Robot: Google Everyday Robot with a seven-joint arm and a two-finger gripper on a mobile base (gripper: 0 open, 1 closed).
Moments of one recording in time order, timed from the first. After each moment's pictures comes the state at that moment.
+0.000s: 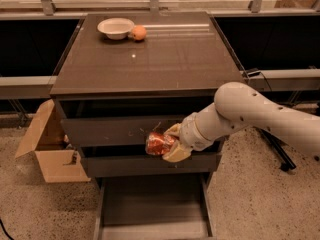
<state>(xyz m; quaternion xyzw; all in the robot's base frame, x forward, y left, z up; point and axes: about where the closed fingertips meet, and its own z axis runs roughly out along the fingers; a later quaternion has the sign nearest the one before) 0.516 -0.044 0.690 -0.66 0.68 0.19 0.27</state>
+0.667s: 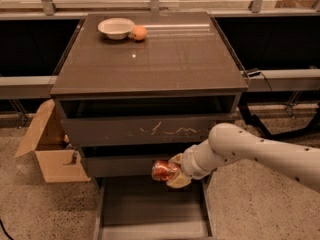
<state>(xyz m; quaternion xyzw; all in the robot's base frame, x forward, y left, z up) 0.500 -0.057 0.564 -0.63 0.71 0.19 0.24</state>
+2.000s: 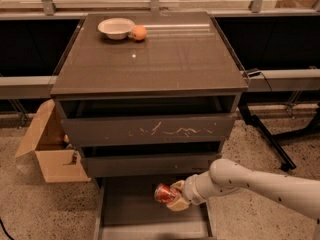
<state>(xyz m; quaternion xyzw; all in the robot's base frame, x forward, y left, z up) 0.479 -0.064 0.411 -0.56 0.74 0.27 0.24</state>
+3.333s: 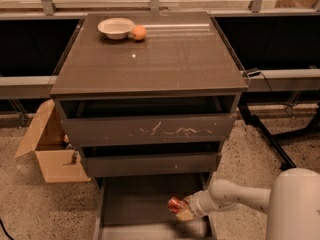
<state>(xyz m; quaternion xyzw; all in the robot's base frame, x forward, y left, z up) 0.497 -0.116 0.241 -0.48 0.82 0.24 0.20</state>
